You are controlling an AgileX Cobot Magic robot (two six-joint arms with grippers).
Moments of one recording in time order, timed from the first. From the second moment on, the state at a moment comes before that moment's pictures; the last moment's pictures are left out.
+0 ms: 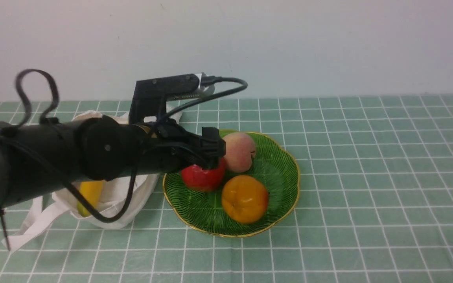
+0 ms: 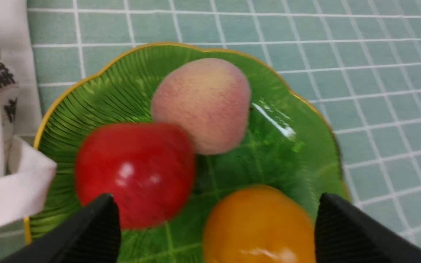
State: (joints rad) right arm 0.16 -0.01 0.02 -0.04 0.39 0.09; left arm -0.49 1.54 -0.96 -0.44 0.16 0.04
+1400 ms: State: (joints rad) right arm 0.16 -0.01 0.02 -0.04 0.39 0.09; left arm -0.49 0.17 -0.27 -0.40 0.34 0.25
